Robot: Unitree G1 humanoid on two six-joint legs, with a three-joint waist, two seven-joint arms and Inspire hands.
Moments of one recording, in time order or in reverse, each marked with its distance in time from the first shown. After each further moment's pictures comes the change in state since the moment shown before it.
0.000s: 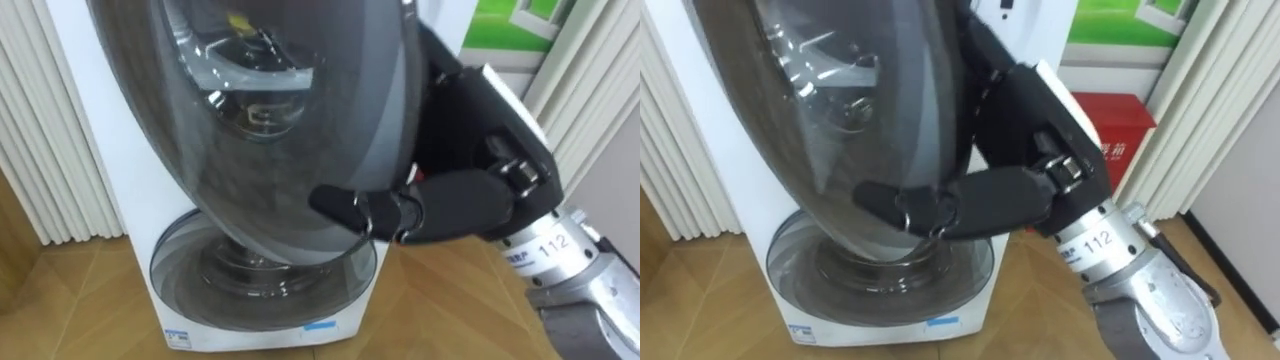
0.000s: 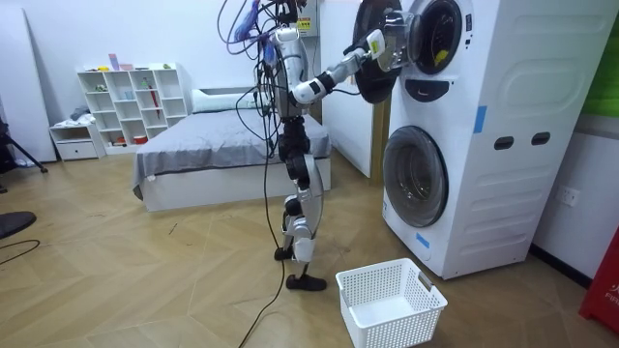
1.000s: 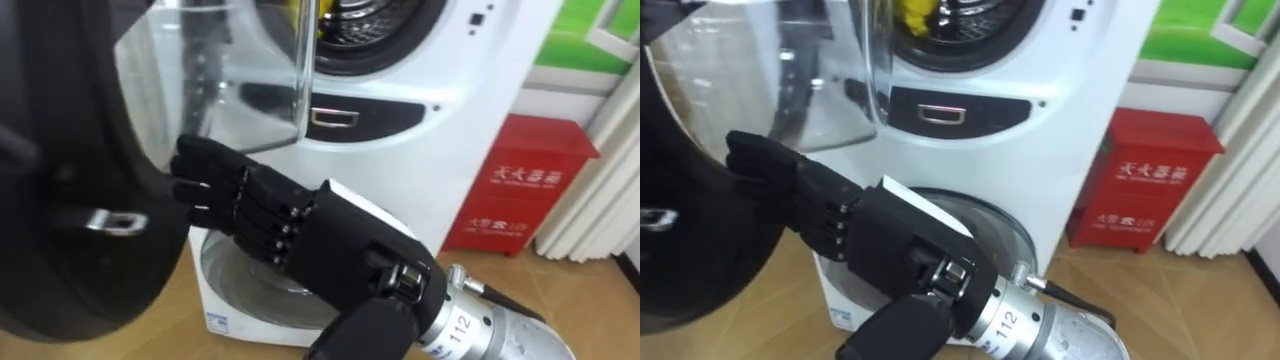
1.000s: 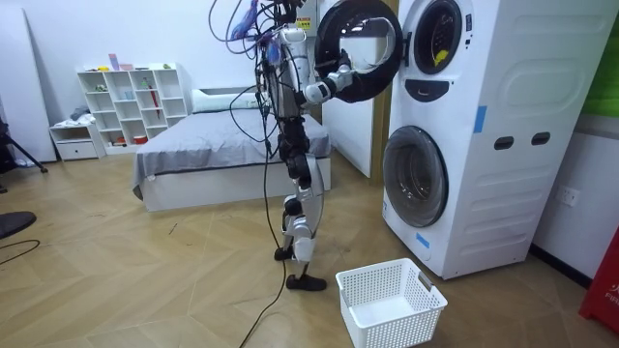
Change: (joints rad) left arm -0.040 -0.003 -0.039 -0.001 -0.005 -0.002 -0.004; right arm 0.024 0.026 0.235 0.052 0.016 0.051 0.275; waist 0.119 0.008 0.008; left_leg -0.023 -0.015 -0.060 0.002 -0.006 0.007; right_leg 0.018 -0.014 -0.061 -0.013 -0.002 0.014
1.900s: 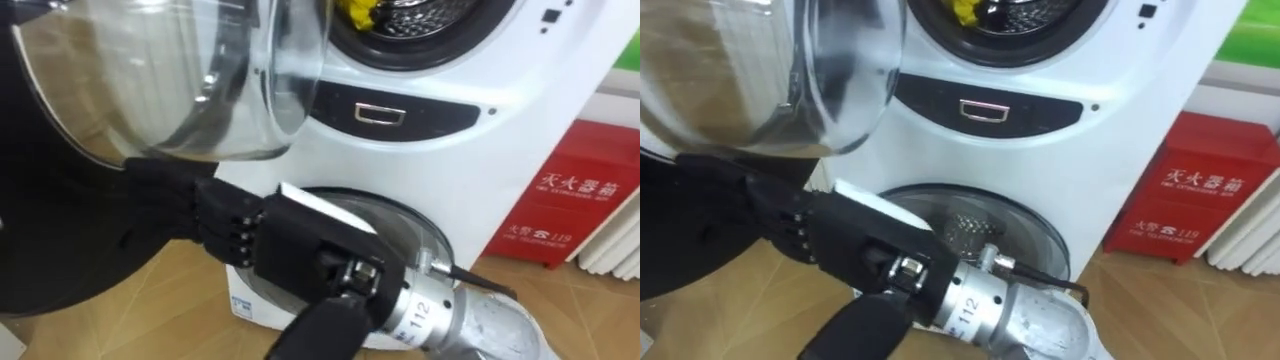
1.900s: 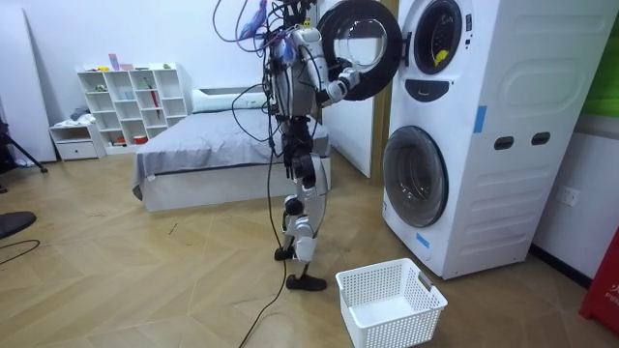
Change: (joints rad) left arm -0.035 -0.004 -0.008 0.000 -0.013 0.012 0.004; right arm -0.162 0.041 0.107 0.082 -0.121 0.010 -0.034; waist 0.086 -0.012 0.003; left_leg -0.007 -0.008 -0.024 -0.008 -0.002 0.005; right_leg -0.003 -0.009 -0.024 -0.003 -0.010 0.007
